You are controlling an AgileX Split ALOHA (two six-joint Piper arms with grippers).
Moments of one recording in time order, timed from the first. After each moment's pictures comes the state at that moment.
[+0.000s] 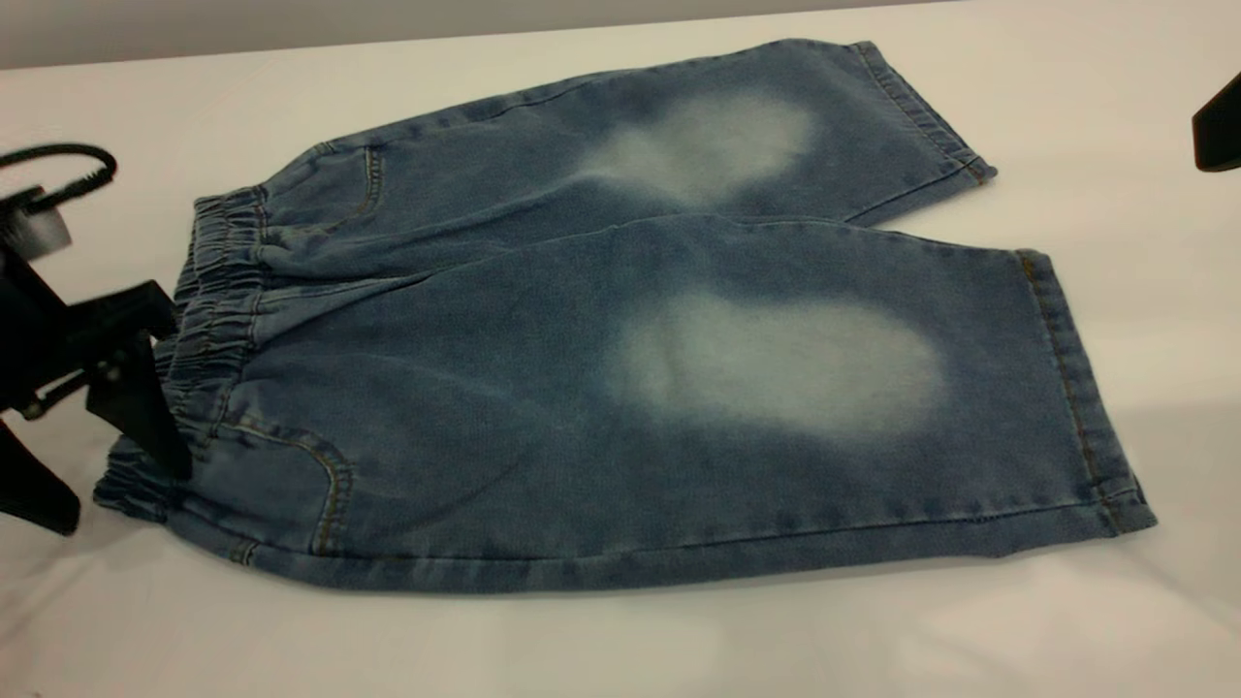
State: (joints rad) left arm 0.04 1.98 -0.74 -0.43 0.53 0.02; right arm 0.17 1.18 -0.52 0.58 0.47 -0.22
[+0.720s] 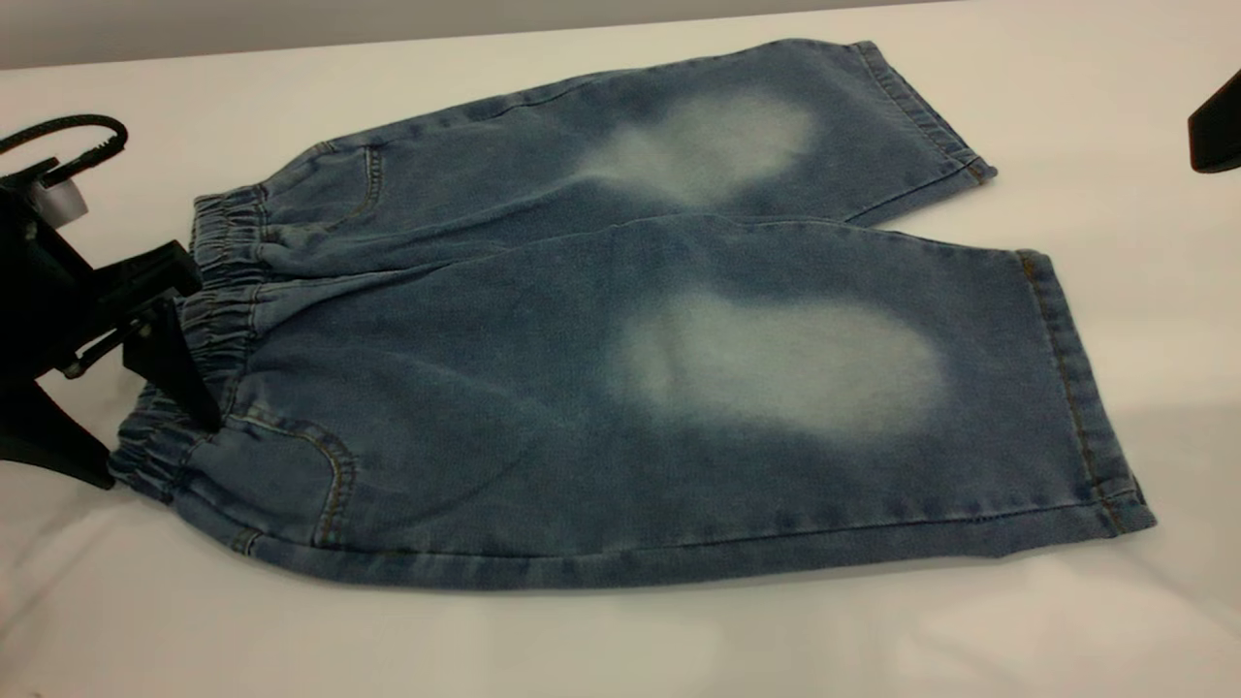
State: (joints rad) left arm 0.04 2.00 -0.80 -0.51 0.50 0.04; right arm 0.17 1.18 -0.52 0.60 0.48 -0.23
